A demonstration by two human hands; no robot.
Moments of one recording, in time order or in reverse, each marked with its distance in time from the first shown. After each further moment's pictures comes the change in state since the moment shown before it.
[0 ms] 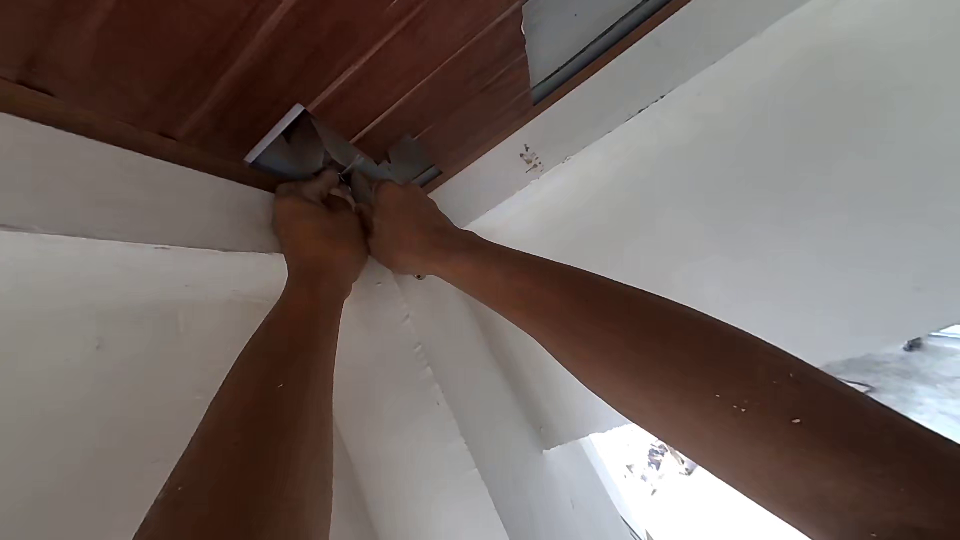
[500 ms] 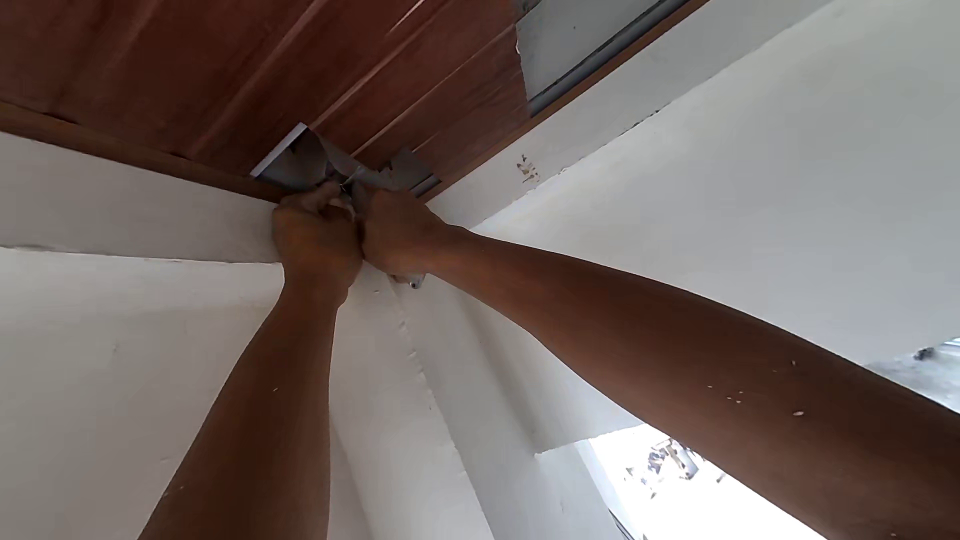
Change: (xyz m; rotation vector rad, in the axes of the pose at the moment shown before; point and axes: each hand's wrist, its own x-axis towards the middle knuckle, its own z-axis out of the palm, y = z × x) left_hand 0.002 0.000 -0.001 -0.111 -0.012 -0.049; right_hand 0.010 -0.002 -0.010 -0.047 -0.131 -0.010
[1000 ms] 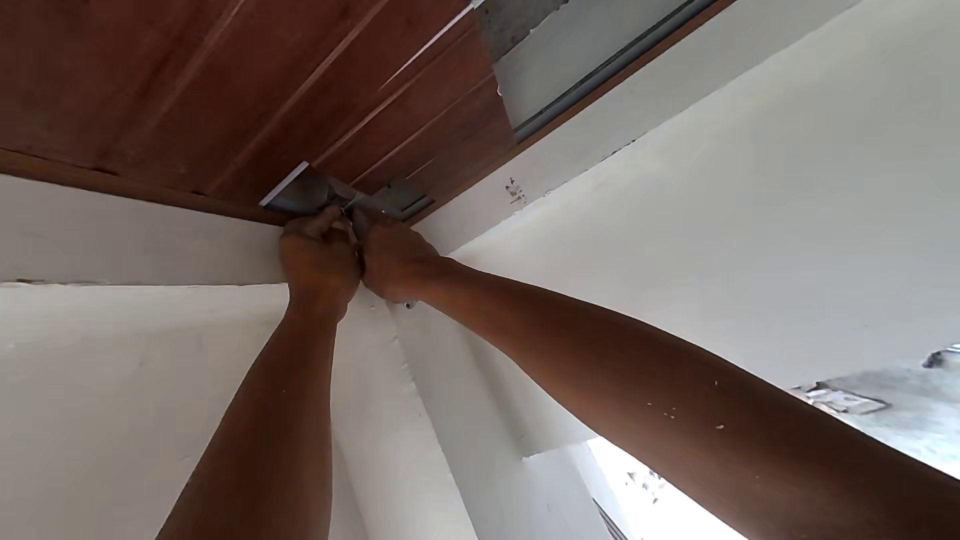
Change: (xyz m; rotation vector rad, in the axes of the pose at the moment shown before) left_hand -0.003 0.005 -0.001 -0.002 0.016 -0.019; right_hand -0.005 0.002 0.003 0.003 -0.025 0.012
